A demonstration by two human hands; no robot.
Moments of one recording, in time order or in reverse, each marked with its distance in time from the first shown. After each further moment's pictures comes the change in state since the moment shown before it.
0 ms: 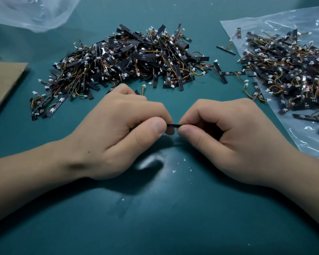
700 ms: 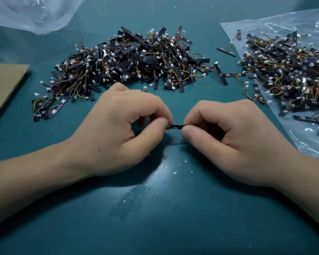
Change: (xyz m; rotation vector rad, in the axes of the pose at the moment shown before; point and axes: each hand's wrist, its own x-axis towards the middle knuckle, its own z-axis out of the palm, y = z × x) left_hand 0.000 0.000 0.007 0.095 0.175 -0.039; right_hand -0.002 0.000 -0.001 0.025 -0.004 0.034
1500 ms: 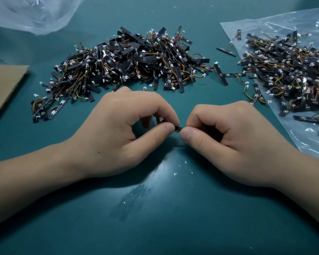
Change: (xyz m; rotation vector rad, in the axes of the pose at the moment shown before) left_hand 0.002 0.007 0.000 -0.078 -0.049 -0.088; right_hand 0.002 -0.002 -0.002 -0.038 -0.048 0.033
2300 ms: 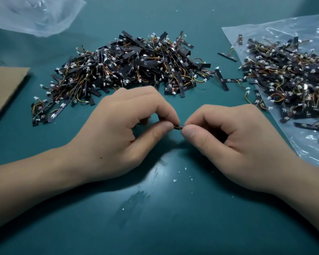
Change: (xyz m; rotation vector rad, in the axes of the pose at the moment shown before) left_hand 0.003 -0.015 0.001 0.019 0.050 0.128; right_hand 0.000 0.004 0.003 0.081 0.066 0.044
